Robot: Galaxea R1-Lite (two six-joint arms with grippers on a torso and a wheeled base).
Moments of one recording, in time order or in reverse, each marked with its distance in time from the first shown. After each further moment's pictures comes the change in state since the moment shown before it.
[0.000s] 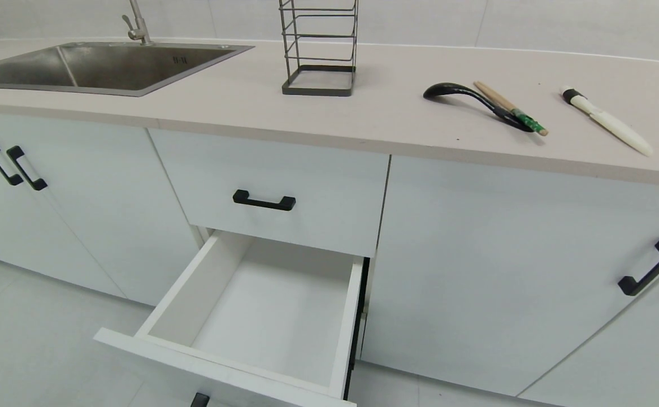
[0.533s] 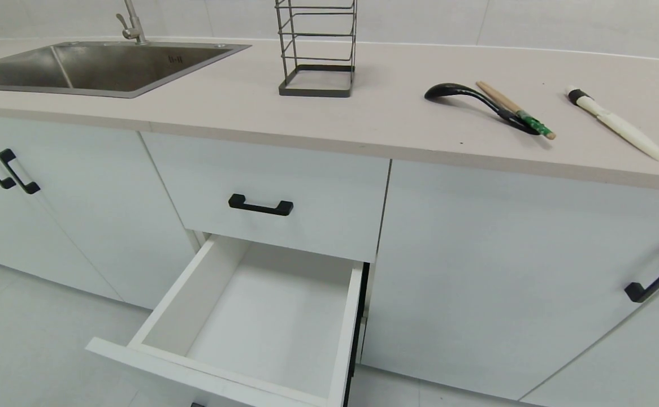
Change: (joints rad) left arm 0.000 0.000 0.002 0.000 0.002 -0.010; right arm 0.000 0.000 0.000 0.001 0.000 0.000
